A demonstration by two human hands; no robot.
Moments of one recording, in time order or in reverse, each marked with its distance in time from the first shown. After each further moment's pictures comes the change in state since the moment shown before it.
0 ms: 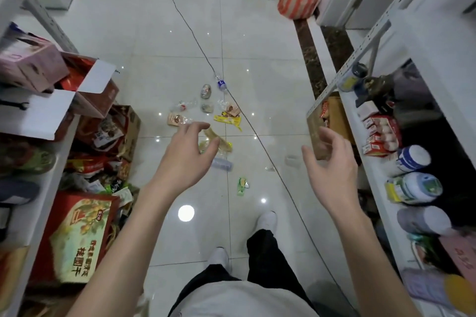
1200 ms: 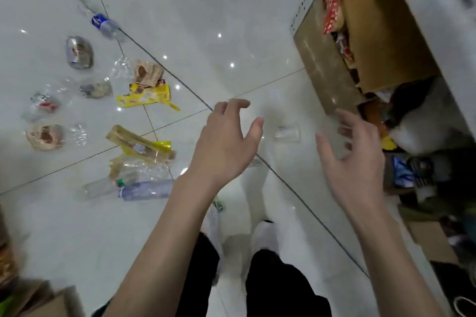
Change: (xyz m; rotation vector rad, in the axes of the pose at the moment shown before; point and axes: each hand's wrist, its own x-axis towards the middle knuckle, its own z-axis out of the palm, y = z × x) left_hand 0.440 -0.071 0.569 0.080 -0.446 0.046; right_hand 0.370 0.495 0.244 -0.098 0.102 0.349
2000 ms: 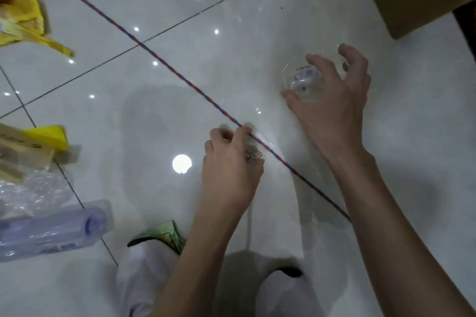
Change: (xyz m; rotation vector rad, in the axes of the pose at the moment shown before) left_hand 0.108 -0.259 0.331 0.207 -0.065 -0.089; right_hand 0.114 0.282 0.302 -0.146 0.097 -0.073
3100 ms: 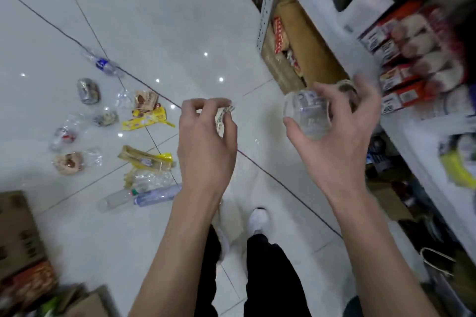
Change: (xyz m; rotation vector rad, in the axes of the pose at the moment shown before) left_hand -0.265 0.271 -0.443 -0.266 0.483 0.272; right_hand -0.086 -0.309 -0.496 0.135 0.246 -0.101
